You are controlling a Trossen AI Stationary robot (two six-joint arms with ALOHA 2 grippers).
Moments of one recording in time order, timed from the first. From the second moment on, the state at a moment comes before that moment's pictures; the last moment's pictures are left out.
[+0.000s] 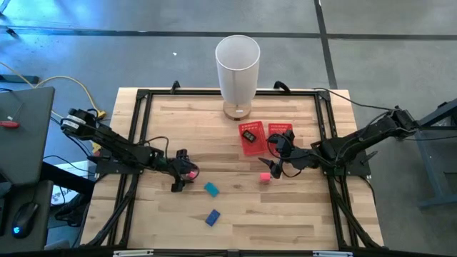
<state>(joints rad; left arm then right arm) -0.31 1.33 0.30 0.20 -0.15 -0.23 0.33 1.12 0.70 -0.15 0.64 0.41</state>
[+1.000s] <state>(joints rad) -0.34 1.33 0.30 0.14 -0.15 -0.18 0.33 1.12 0.70 -0.15 0.64 0.42</state>
